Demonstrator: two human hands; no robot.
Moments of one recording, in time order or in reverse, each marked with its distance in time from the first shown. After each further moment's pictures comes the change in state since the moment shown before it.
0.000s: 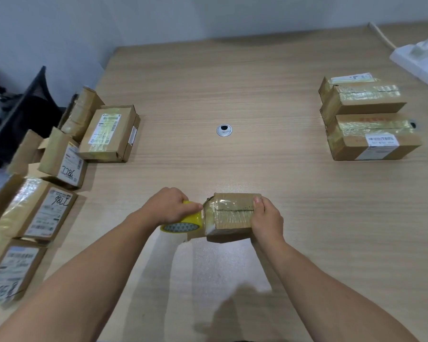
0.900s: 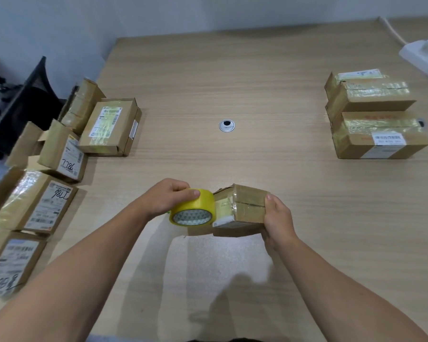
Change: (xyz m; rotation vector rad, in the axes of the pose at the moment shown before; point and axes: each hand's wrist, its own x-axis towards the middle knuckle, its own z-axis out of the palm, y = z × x) left_hand -0.011 -0.006 -0.010 -0.631 -0.065 0.084; right_hand 0.023 0.024 -0.006 0.440 -0.100 0.195
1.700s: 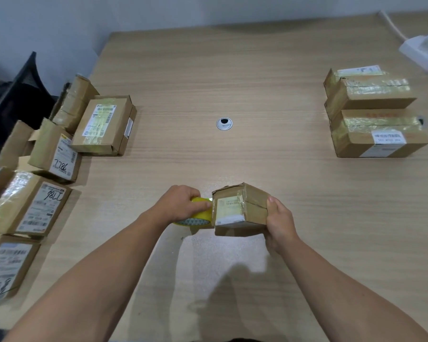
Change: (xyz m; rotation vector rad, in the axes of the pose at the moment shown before) left_hand 0.030 -0.003 0.033 0.575 0.046 -0.050; right_hand 0.008 0.004 -0.007 0.057 0.015 0.052
